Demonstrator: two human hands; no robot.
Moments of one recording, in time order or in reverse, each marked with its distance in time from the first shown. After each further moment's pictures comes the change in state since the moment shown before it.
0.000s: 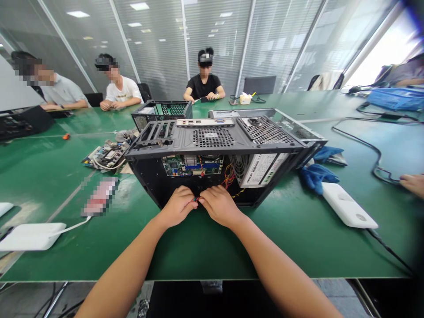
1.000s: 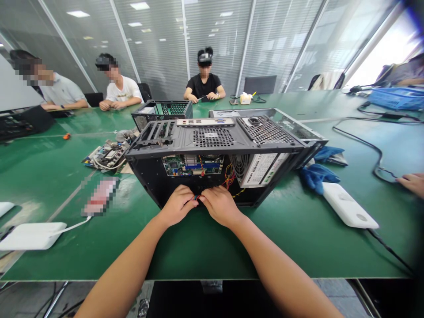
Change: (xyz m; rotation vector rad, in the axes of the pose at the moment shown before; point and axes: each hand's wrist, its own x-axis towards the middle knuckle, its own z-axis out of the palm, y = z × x) left_hand 0.003 -0.001 0.000 -0.022 0.044 0.000; right_hand 0.000 0.000 0.005 -0.026 0.020 0.061
